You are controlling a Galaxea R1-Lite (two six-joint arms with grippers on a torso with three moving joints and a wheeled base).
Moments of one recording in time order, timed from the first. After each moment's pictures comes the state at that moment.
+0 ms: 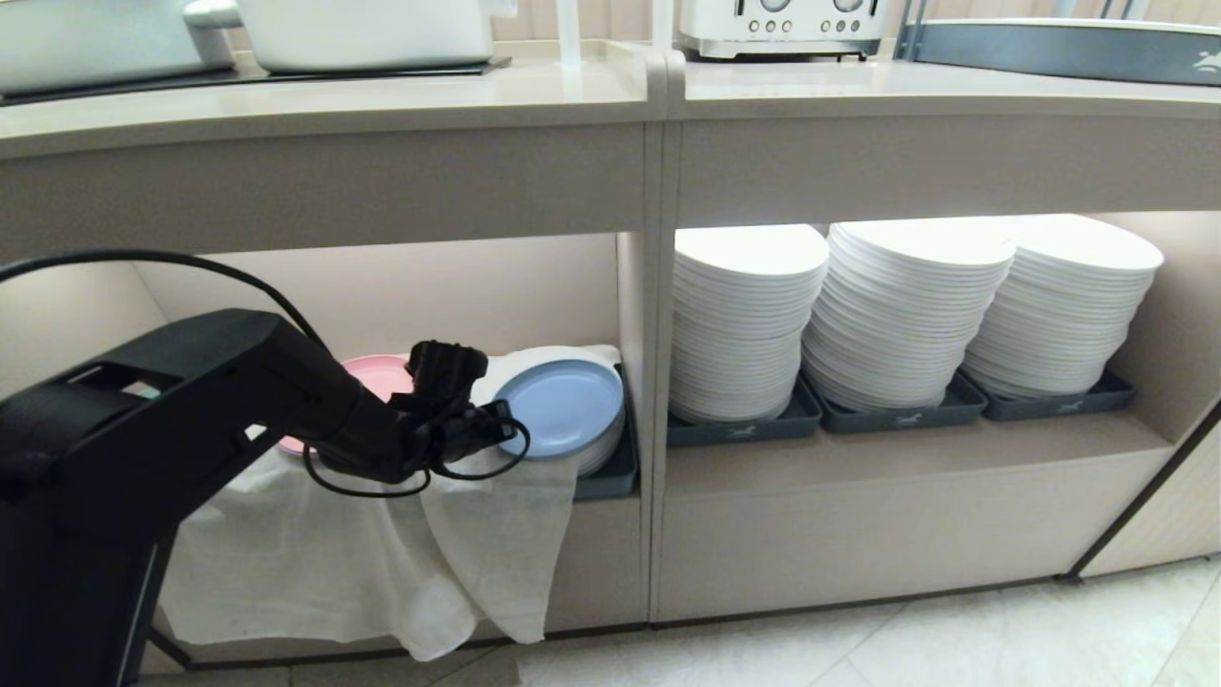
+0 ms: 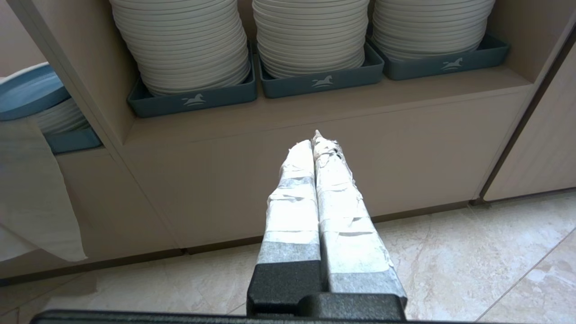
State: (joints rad) left arm -0.27 2.32 -1.21 -0.44 0.12 -0.51; right arm 0.00 0.00 0.00 -0.01 -0.05 0.08
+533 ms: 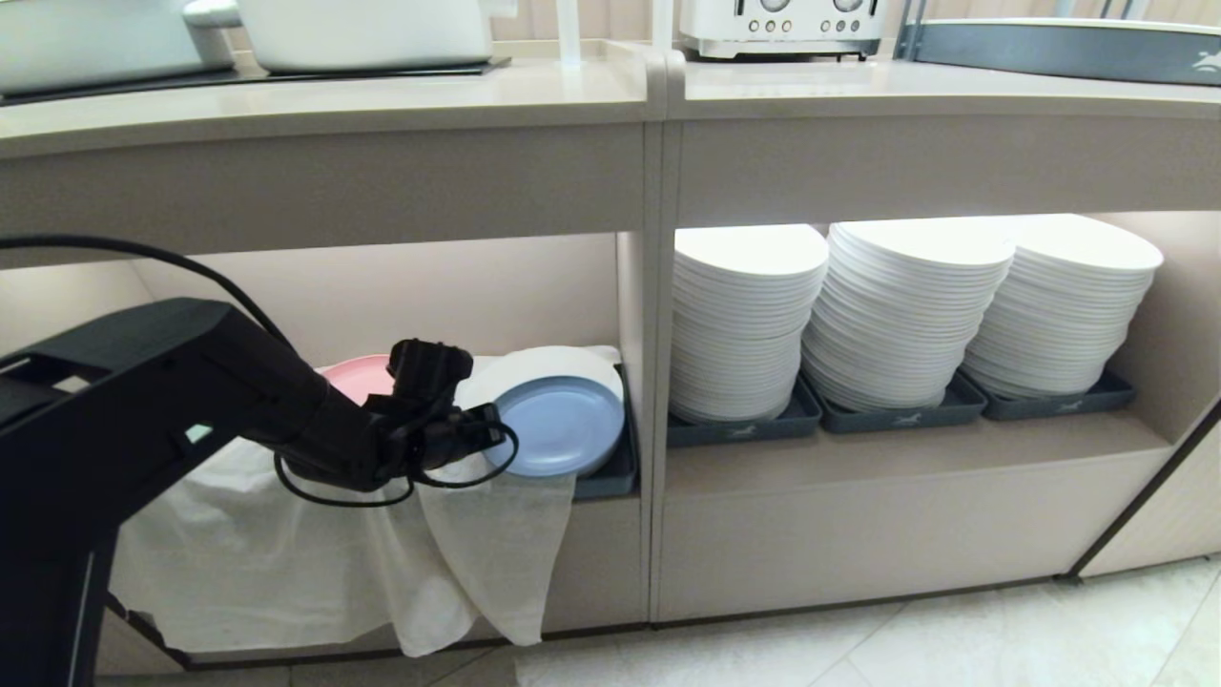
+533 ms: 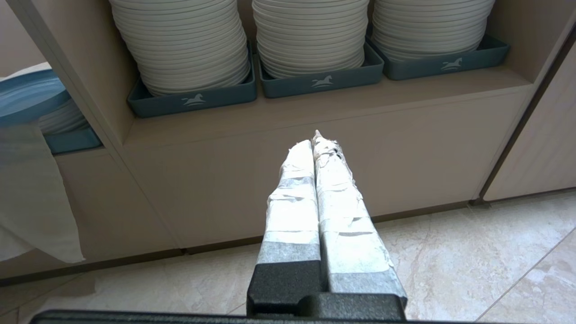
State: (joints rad) left arm -0.26 2.22 -1.10 -0.44 0.12 -0.52; right arm 0.00 0.00 0.00 -0.01 -0.06 0.08
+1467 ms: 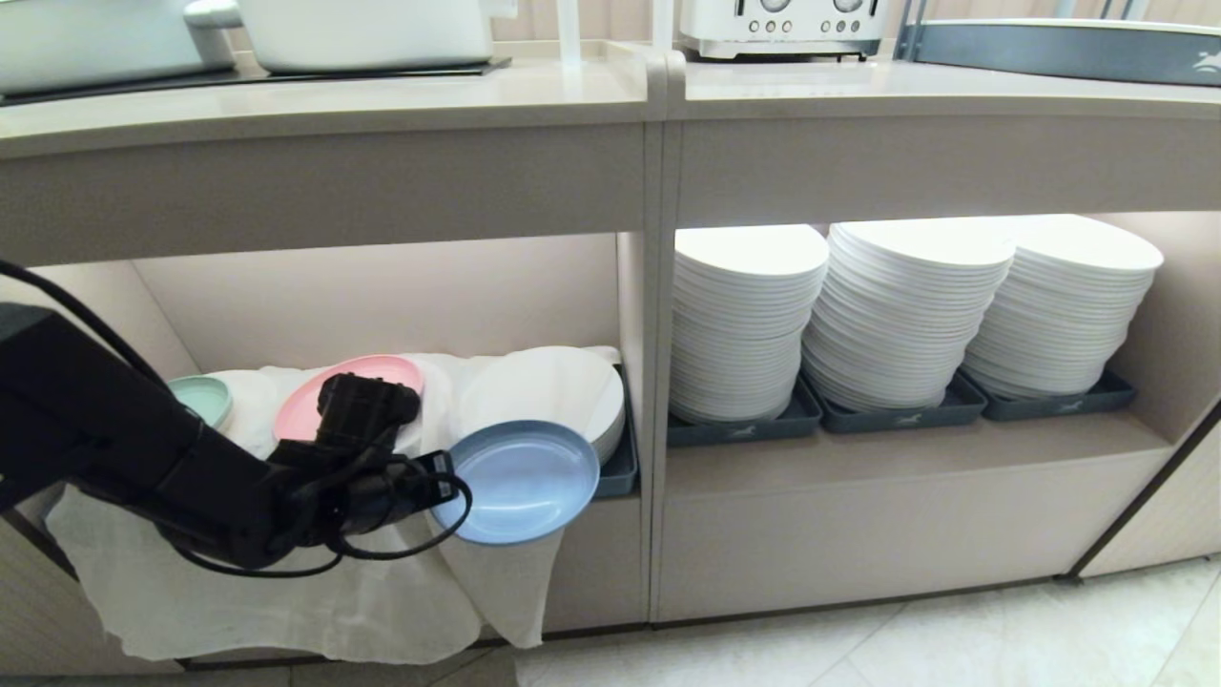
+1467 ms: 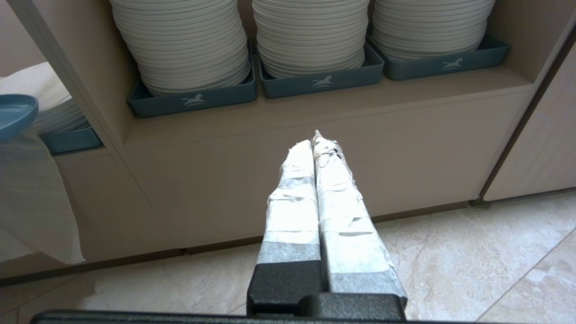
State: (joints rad) left arm -0.26 1.96 -0.73 -0.45 0.14 -0.52; right arm 0.00 0.00 0.00 -0.01 -0.06 0.08
